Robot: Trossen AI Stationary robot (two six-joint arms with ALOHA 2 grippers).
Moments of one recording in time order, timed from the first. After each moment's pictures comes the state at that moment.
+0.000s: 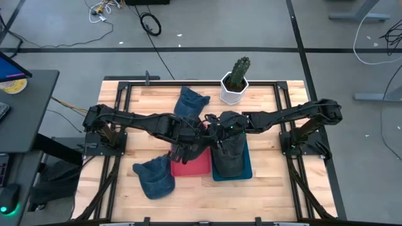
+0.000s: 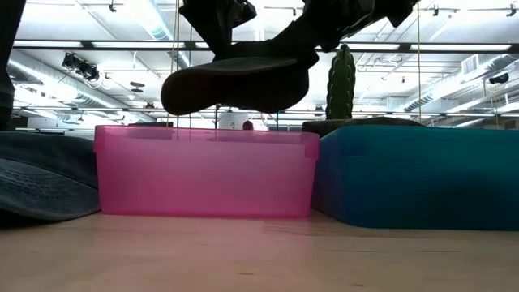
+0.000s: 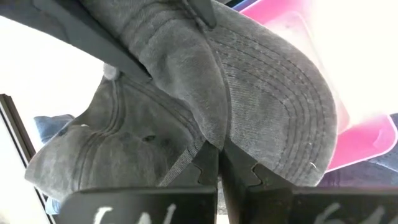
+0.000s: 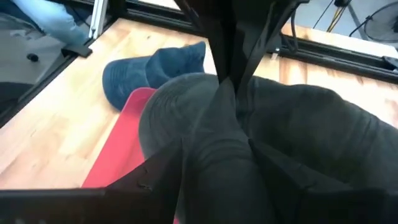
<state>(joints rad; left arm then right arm) -0.18 1.77 1.70 -1.17 -0.22 0.28 0.05 1.55 1.07 -0.05 -0.16 -0.21</state>
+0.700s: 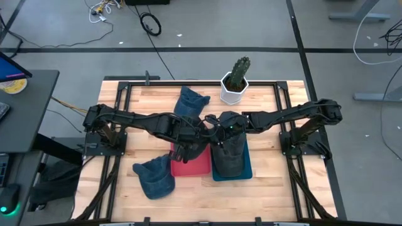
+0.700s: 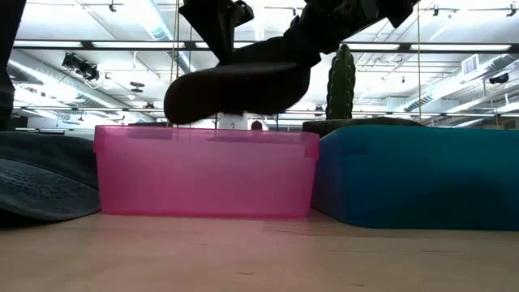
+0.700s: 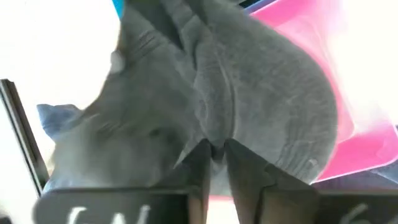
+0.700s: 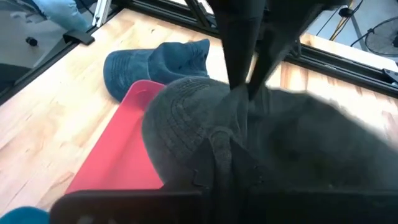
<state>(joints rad) -0.17 1.77 1.70 -1.17 -0.23 0.22 0.05 1.55 1.07 -0.06 -0.17 -0.29</state>
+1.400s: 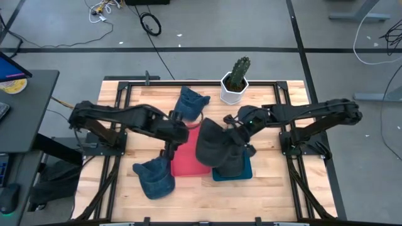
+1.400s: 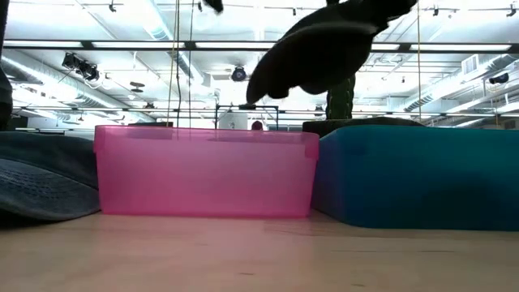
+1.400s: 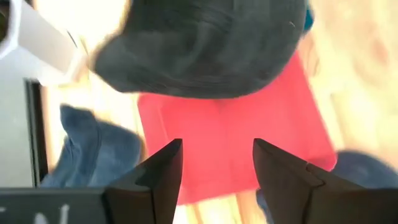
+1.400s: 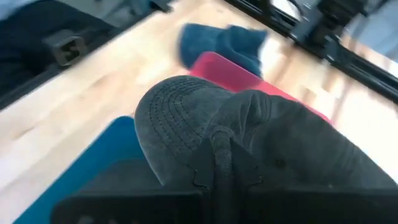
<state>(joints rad) -0.20 1.58 1.70 -1.17 -0.22 0.09 0.05 1.27 1.07 -0.49 -0.33 -0.53</state>
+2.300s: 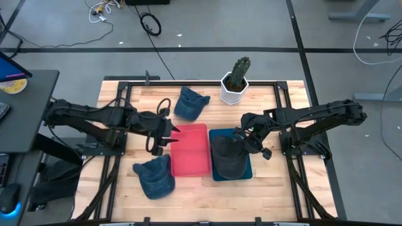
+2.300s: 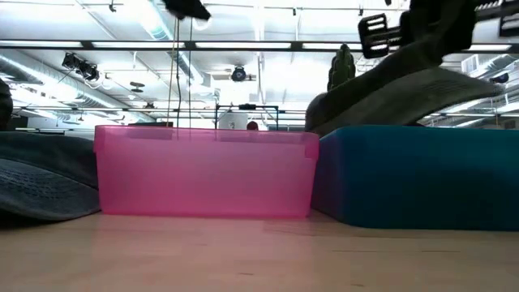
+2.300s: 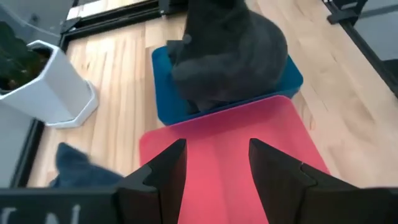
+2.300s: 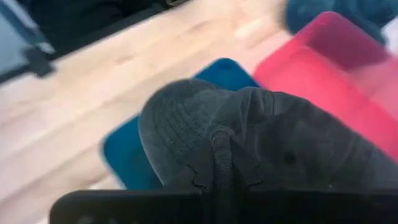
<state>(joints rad) -0.16 1.16 1.10 -0.57 -0.15 0.12 0.04 1.20 0.90 -0.65 -0.51 -0.78</state>
